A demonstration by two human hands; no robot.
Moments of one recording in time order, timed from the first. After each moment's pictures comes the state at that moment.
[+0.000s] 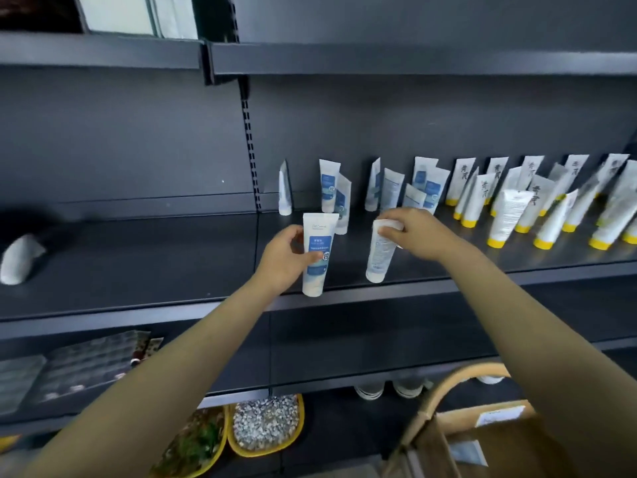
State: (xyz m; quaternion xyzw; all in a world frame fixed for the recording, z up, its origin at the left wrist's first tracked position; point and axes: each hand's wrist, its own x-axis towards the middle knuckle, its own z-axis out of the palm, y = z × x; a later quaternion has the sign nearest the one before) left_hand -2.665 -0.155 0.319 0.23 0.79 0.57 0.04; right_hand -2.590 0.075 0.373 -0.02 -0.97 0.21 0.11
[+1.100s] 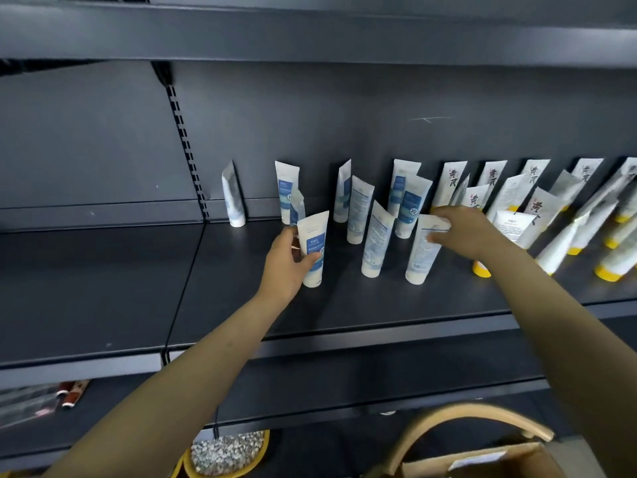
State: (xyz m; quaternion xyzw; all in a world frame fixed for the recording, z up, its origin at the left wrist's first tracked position) left_hand -2.748 -0.004 0.279 0.19 0.80 0.56 -0.04; right_hand -2.655 0.269 0.364 -0.17 -0.97 0.14 0.09
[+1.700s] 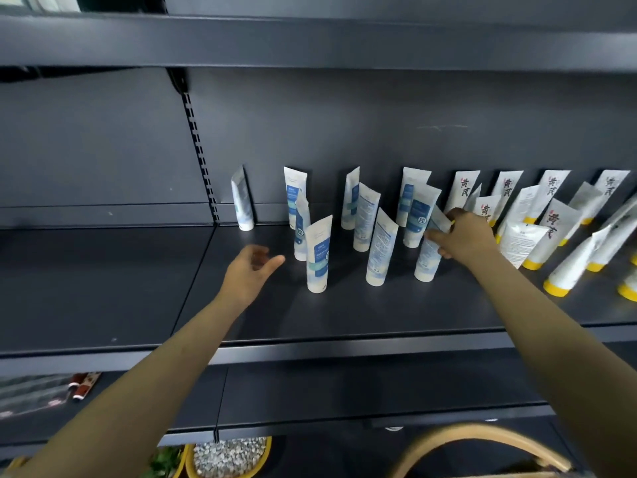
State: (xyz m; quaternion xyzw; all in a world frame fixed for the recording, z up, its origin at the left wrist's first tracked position) left_hand -2.772 -0.060 0.262 0.08 0.84 0.53 0.00; right_hand -2.677 0.278 0.347 -0.25 -0.92 0.26 0.16
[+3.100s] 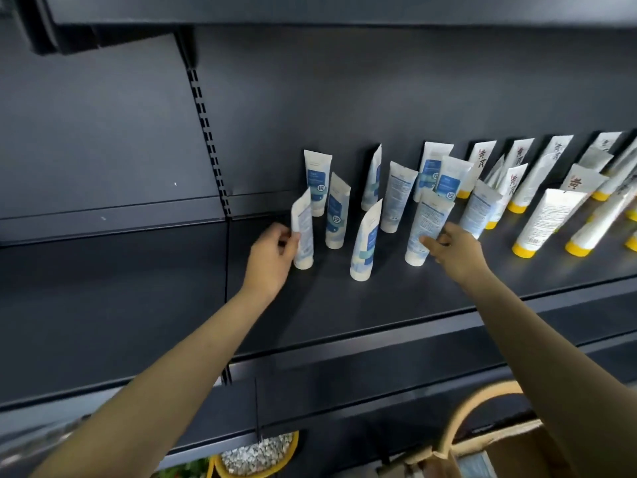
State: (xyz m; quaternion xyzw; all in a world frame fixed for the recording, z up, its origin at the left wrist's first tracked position) left_hand -2.823 -0.097 0.262 0.22 0.84 0.49 -0.07; right_hand -2.689 0.180 0.282 -0.29 -0.84 0.41 0.21
